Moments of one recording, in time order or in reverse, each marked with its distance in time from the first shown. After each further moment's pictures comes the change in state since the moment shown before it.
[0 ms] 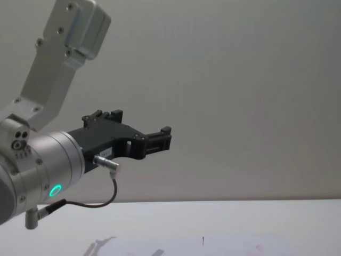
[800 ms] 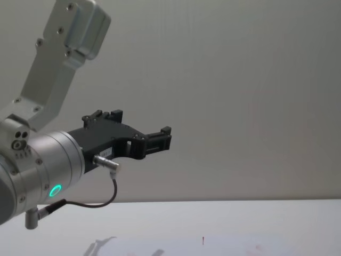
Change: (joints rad) left arm 0.000 0.000 0.000 0.000 0.000 0.000 0.000; right arm 0.001 -0.003 -0.002 0.012 -0.005 0.017 0.006
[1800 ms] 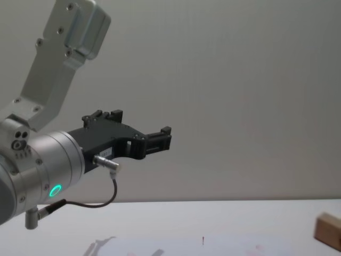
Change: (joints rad) left arm 0.000 0.000 0.000 0.000 0.000 0.000 0.000; right arm 0.017 0.000 0.001 -0.044 -0.001 -0.071 0.073
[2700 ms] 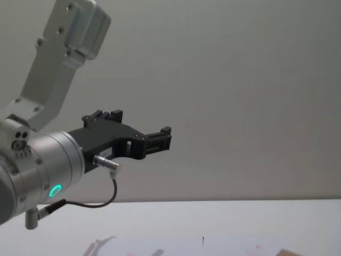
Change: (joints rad) left arm 0.000 0.000 0.000 0.000 0.000 0.000 0.000; right arm 0.071 -0.029 -0.061 0.013 -0.102 0.128 0.177
